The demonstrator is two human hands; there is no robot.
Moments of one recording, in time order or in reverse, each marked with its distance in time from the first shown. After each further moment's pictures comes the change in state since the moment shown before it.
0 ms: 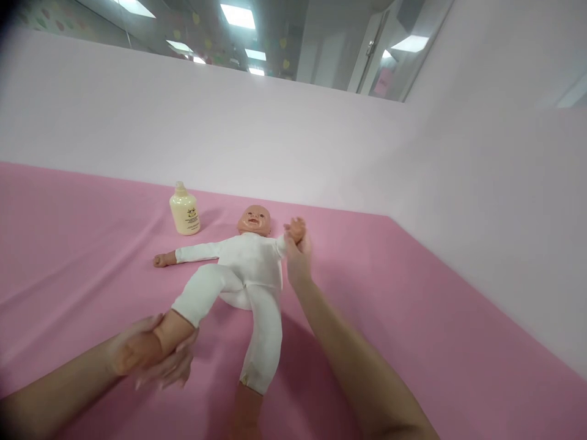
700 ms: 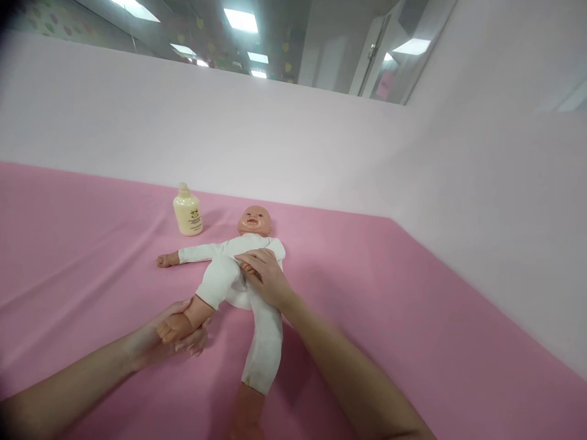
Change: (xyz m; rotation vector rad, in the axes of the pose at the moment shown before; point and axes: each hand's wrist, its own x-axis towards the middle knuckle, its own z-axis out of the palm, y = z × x) left_hand 0.018 0.000 0.007 -0.229 0.305 0.084; right_hand -0.042 -0.013 0.020 -0.610 -0.689 -0.506
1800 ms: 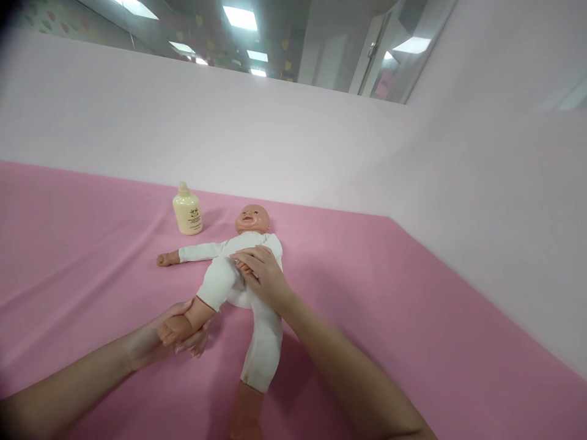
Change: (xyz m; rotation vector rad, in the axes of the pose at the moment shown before) left_hand 0.011 -0.011 -0.018 0.013 -0.130 -0.038; right_hand 0.006 -0.018 -0.006 -0.008 0.048 -0.061
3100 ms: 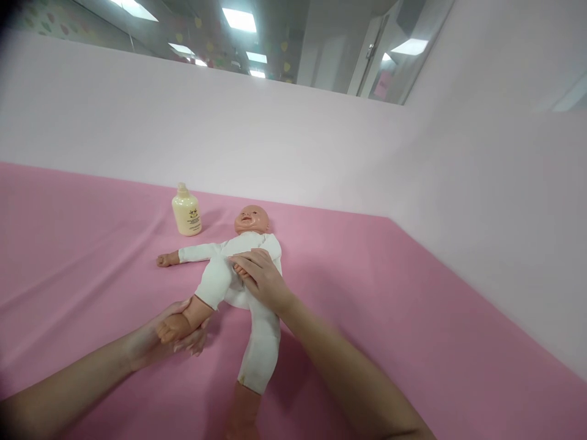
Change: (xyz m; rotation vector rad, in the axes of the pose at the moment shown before) left_hand -0.003 0.001 0.007 -0.065 0.064 0.011; right_hand -0.005 0.002 0.002 -0.052 -0.011 -0.093
